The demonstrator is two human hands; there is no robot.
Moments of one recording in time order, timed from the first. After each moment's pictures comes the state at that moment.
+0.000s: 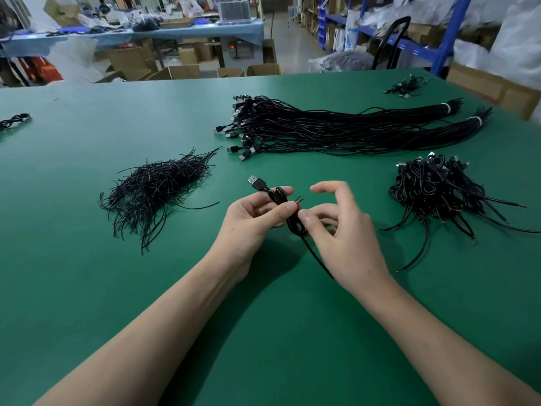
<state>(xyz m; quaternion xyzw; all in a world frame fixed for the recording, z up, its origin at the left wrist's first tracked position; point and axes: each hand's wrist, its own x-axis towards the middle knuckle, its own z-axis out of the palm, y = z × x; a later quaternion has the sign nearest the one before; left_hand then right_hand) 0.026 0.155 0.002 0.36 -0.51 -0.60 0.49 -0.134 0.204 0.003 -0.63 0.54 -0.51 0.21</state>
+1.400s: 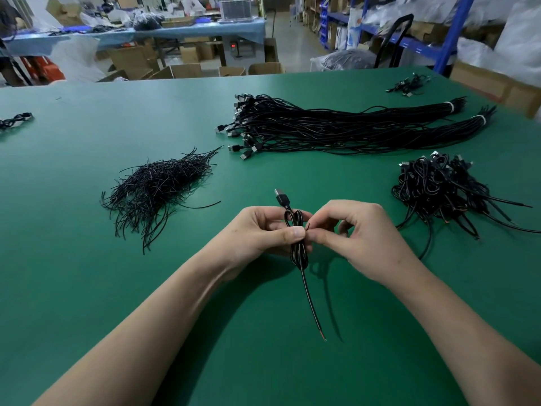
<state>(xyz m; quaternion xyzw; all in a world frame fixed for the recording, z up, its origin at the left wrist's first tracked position) 0.041 0.161 0.010 0.32 -0.59 -0.67 0.32 -0.166 0.200 0.015 -0.74 0.47 -0.42 0.23</state>
